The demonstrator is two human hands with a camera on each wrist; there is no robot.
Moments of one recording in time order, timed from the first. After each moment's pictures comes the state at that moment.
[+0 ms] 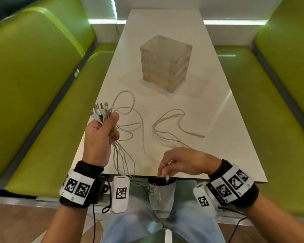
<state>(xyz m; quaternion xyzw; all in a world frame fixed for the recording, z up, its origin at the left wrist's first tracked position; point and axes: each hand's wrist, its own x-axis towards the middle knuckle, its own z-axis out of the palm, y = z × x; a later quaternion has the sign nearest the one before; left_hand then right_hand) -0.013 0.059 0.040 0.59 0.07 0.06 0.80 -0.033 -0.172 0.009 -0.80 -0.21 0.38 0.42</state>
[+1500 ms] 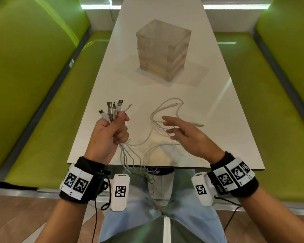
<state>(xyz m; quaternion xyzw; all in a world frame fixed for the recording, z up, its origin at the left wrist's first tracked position) -0.025 0.054 0.022 0.54 -0.03 -0.09 0.84 -0.033 -0.185 -0.002 -0.83 -0.09 0.15 0.53</state>
